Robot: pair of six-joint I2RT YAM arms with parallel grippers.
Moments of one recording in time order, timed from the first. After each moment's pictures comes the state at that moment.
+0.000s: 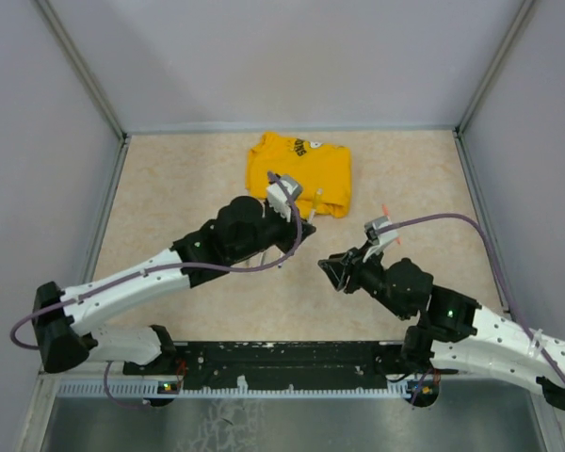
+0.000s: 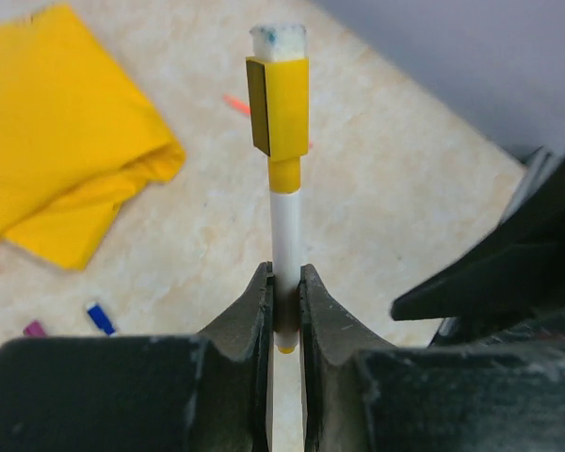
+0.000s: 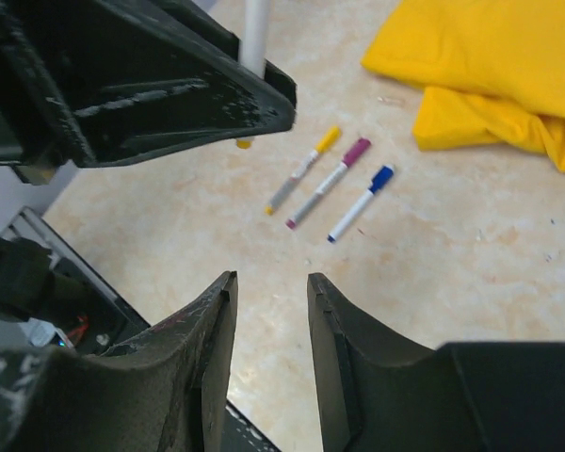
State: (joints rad) left arm -1.04 1.22 1.08 -0.04 -0.07 -0.26; right arm 1.16 0.53 0.62 -0.24 0.42 0.47
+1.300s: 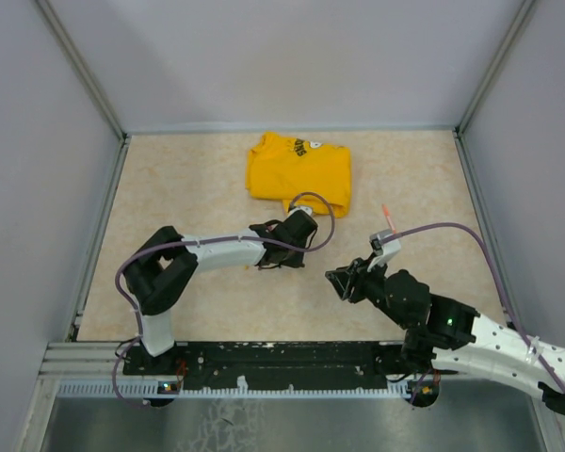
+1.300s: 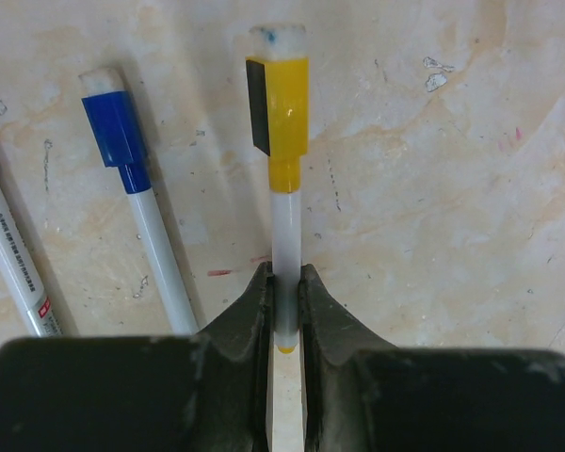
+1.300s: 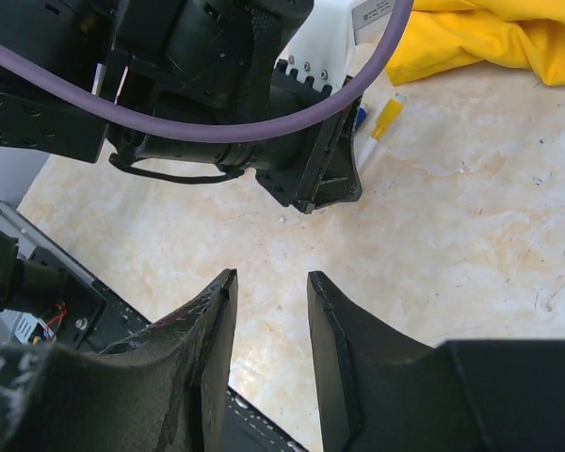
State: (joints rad) left arm -0.95 1.86 1.17 -0.29 -0.24 -0.57; right arm 1.16 0.42 0.47 -0.32 0.46 0.59
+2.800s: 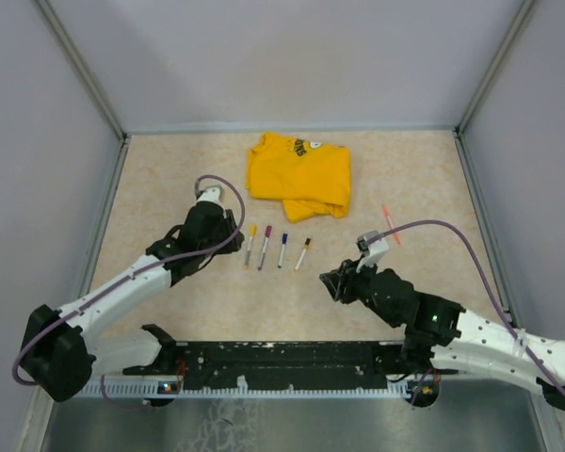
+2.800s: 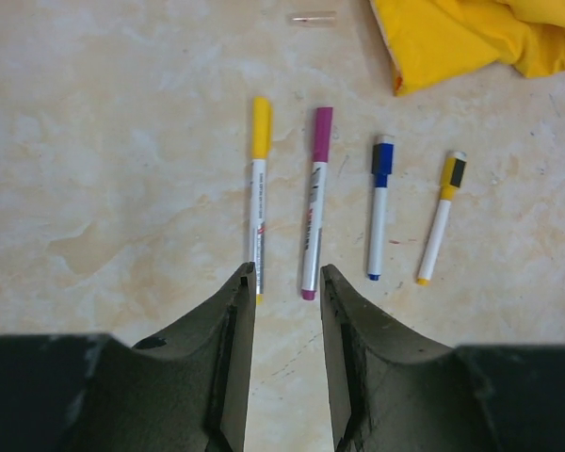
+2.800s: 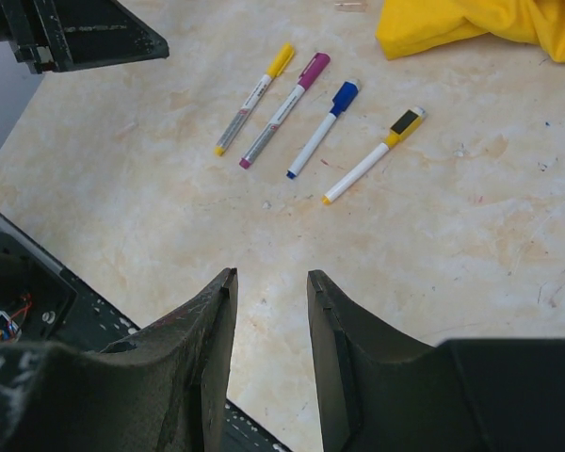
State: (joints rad) left arm -0.65 1.14 0.74 -0.24 -0.23 -0.56; right arm 1.16 0.52 0.44 -0.25 0.46 0.59
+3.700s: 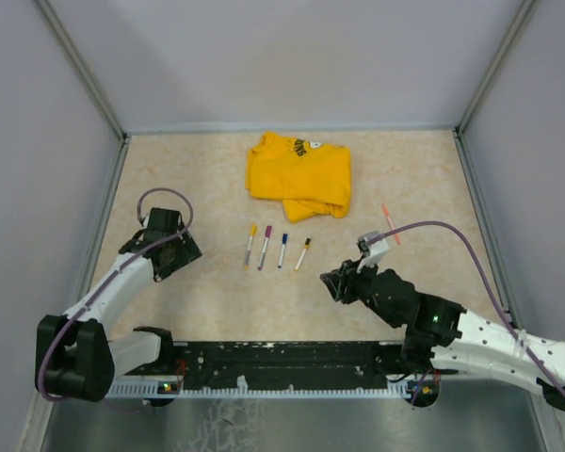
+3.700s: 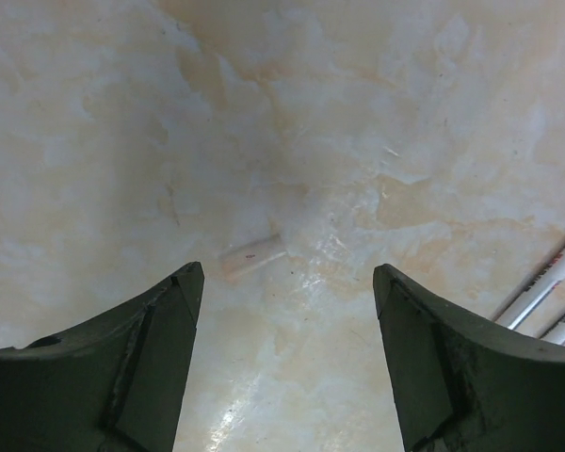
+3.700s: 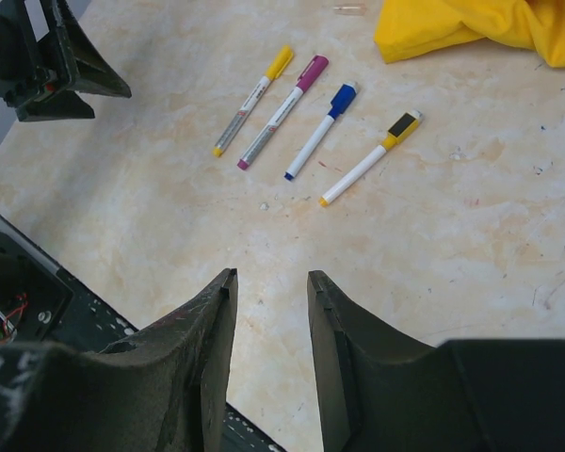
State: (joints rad) left arm -0.18 1.13 0.64 -0.52 -0.22 -0.66; right arm 1.16 0.52 0.43 -0.25 0.46 0.57
